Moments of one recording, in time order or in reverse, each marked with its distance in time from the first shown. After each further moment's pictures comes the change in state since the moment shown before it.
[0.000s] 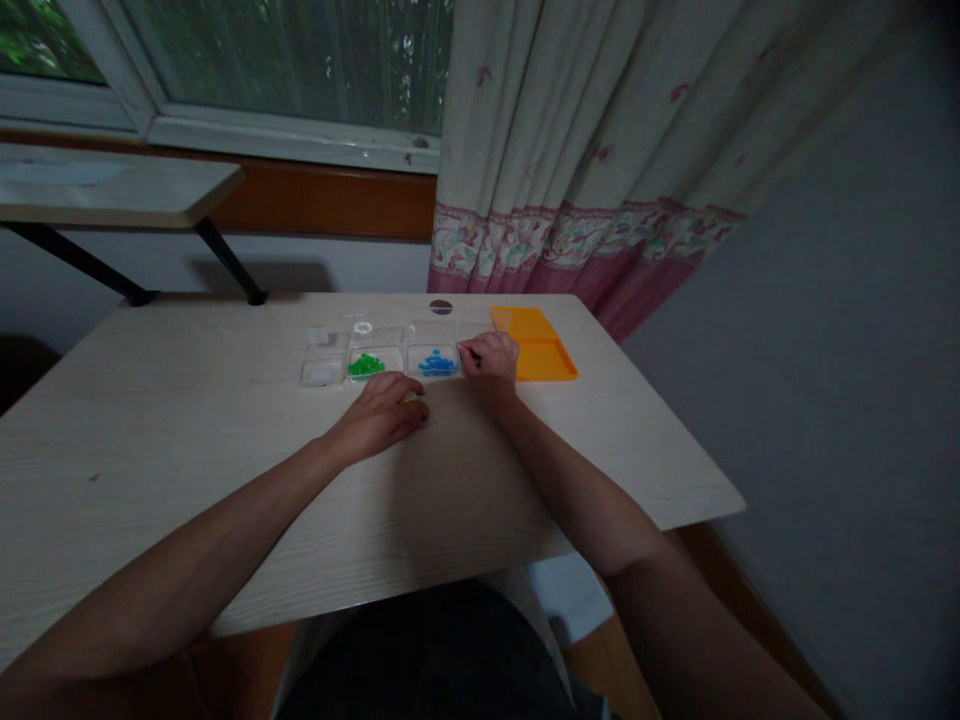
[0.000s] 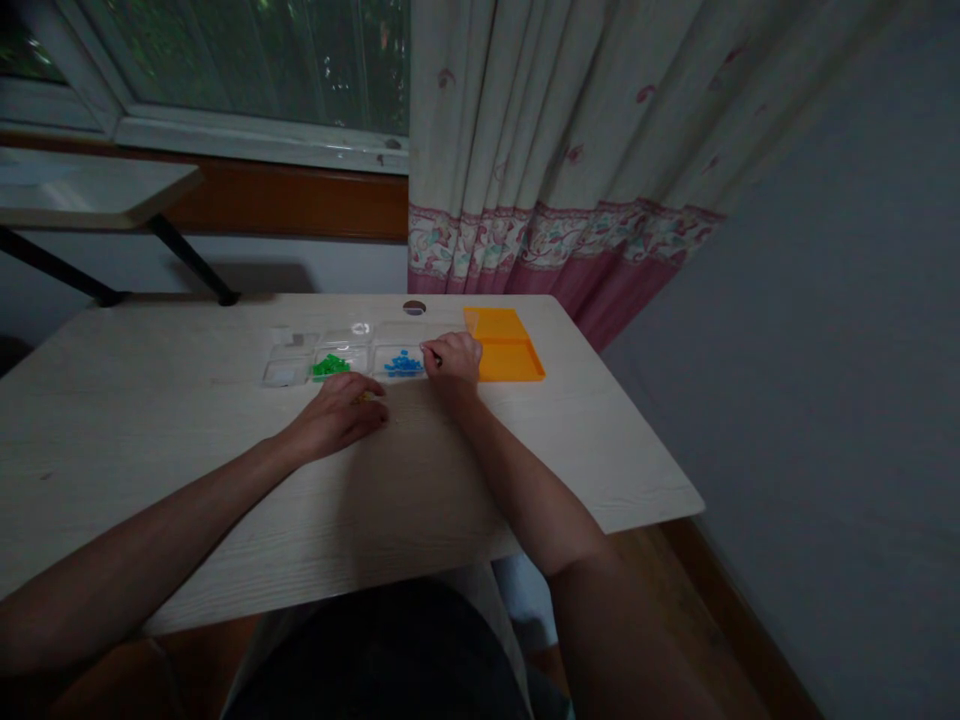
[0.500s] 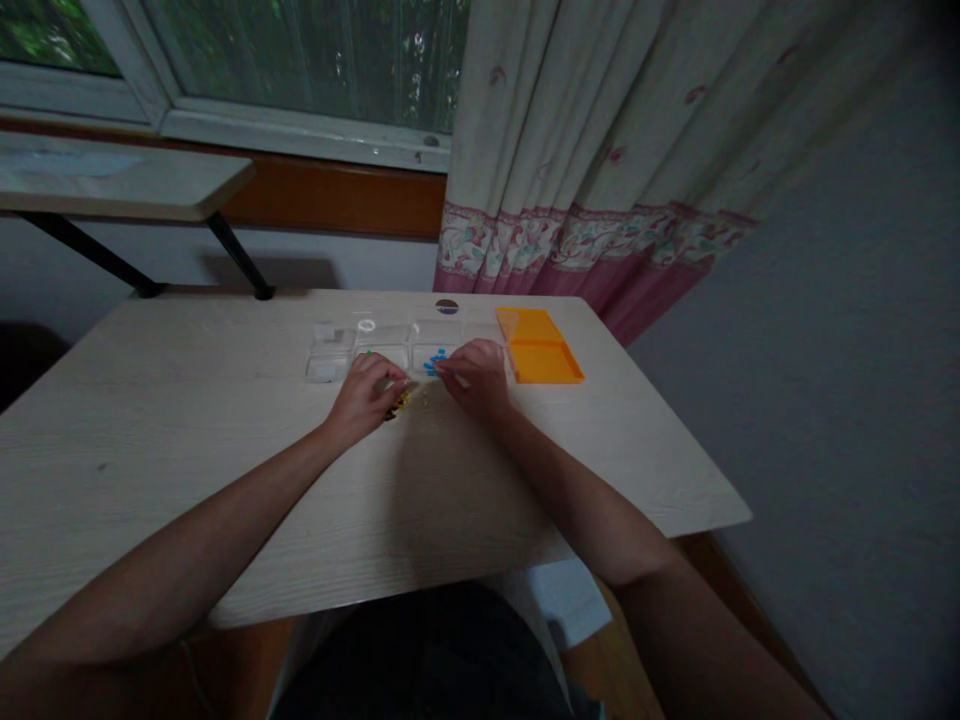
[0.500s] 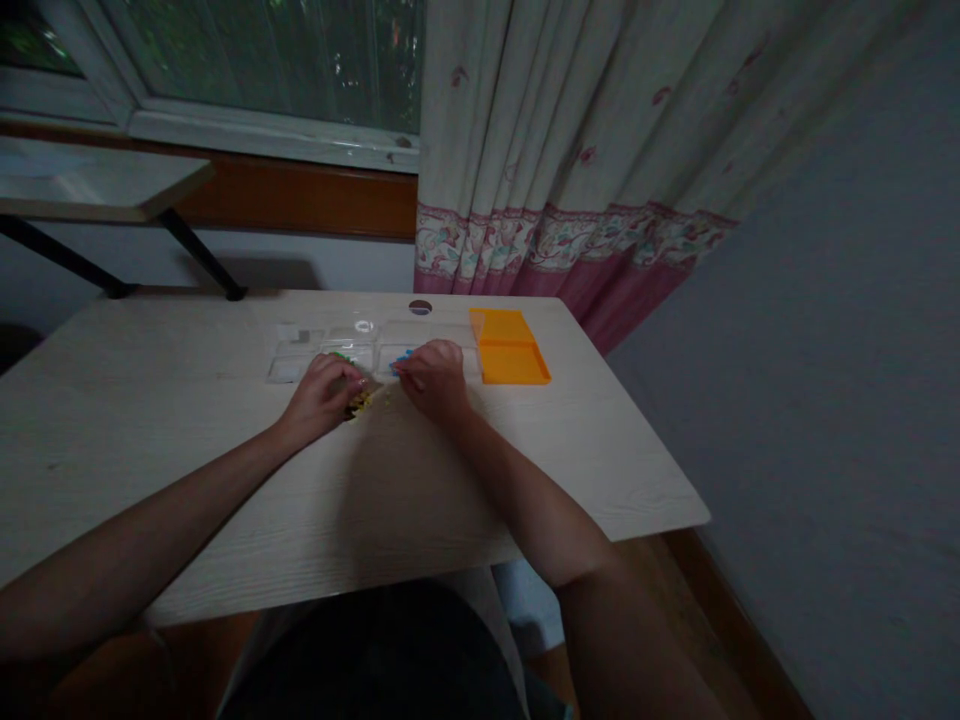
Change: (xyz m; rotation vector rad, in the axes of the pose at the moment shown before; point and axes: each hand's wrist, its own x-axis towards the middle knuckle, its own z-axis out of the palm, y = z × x) left_hand 0.000 -0.022 0.004 -0.206 0.379 -0.304; right_hand -0.012 -0.031 -0.012 0.072 -0.059 -0.350
